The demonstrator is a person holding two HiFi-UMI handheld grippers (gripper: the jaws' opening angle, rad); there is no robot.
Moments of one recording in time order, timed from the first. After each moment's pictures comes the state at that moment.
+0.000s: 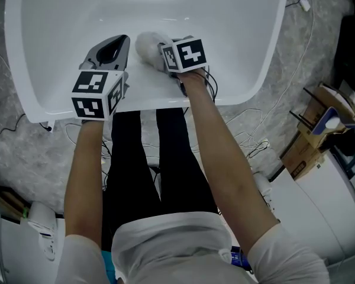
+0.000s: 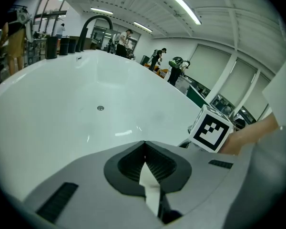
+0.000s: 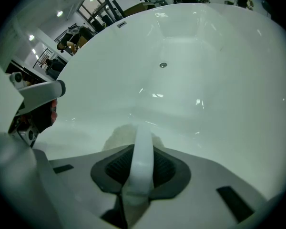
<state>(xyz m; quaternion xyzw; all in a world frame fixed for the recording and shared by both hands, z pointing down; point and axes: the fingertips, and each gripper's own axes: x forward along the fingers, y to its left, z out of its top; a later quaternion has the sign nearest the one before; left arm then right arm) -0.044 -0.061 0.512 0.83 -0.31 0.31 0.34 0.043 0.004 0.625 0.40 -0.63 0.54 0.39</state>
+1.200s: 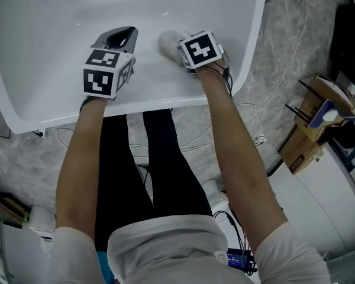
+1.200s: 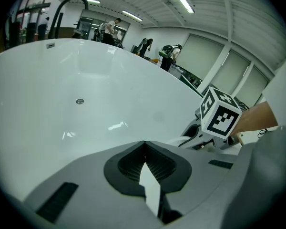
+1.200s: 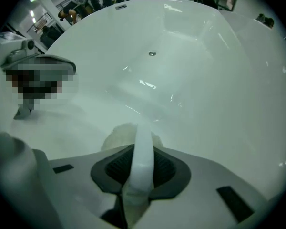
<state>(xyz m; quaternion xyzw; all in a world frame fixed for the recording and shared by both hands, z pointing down) 0.057 -0.037 0.562 0.84 -0.24 0.35 0.34 0.185 0.047 0.638 0.38 -0.60 0.47 0.53</state>
